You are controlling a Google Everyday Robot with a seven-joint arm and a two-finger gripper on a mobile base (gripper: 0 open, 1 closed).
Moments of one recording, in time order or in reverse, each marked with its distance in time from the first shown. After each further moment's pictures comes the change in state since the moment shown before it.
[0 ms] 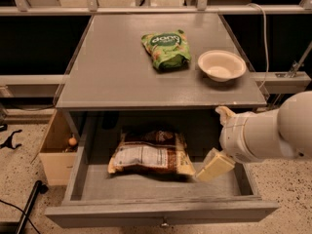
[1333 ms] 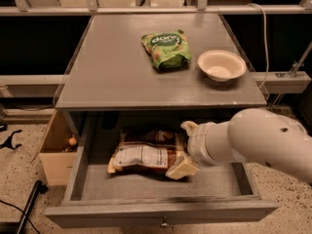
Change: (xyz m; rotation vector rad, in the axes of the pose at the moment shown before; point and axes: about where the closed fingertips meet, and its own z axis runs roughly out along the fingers) arm -0.024 0.028 0.079 -0.064 -0.055 -0.053
